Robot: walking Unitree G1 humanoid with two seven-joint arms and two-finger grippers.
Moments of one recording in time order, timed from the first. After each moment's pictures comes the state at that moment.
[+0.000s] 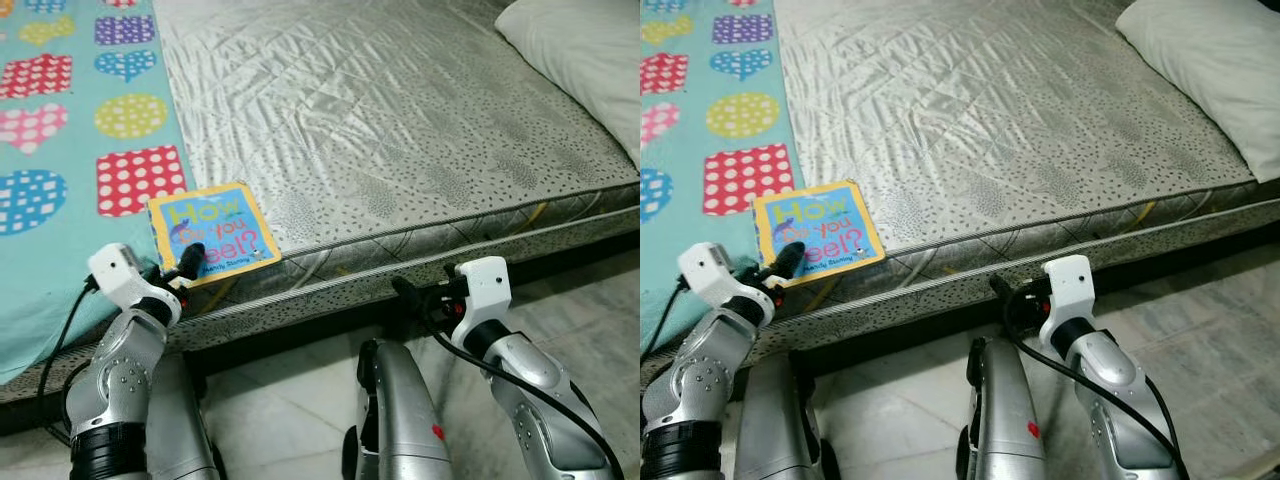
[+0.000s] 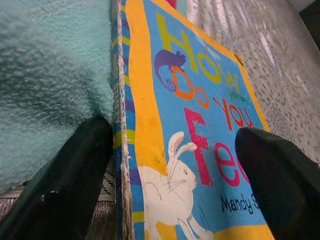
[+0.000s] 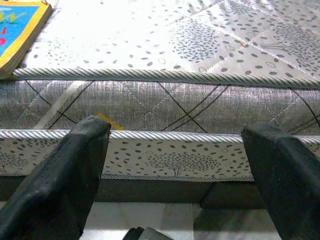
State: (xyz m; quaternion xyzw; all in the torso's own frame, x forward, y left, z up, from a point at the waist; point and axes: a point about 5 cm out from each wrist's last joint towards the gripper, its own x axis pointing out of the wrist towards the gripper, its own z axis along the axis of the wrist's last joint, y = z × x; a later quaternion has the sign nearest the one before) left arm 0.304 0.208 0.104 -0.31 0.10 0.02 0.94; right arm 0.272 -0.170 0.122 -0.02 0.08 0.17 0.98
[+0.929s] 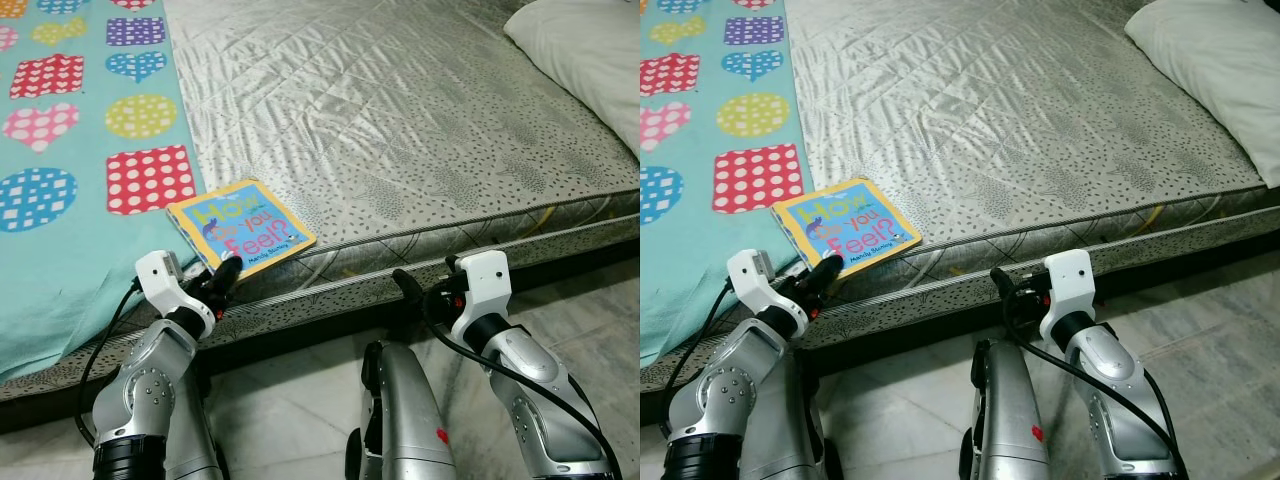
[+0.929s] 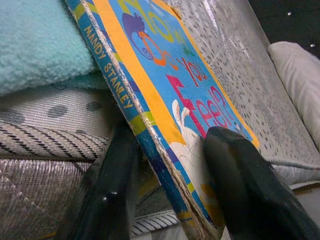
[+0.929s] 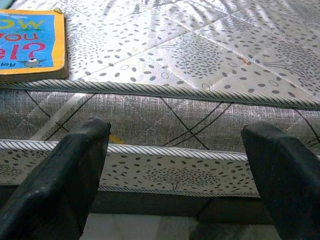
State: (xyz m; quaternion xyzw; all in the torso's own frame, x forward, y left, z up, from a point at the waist) left arm 0.297 0.174 0.098 -0.32 0.10 -0.09 0.94; right arm 0.278 -0.171 0.124 -0.03 0.06 0.16 0.98
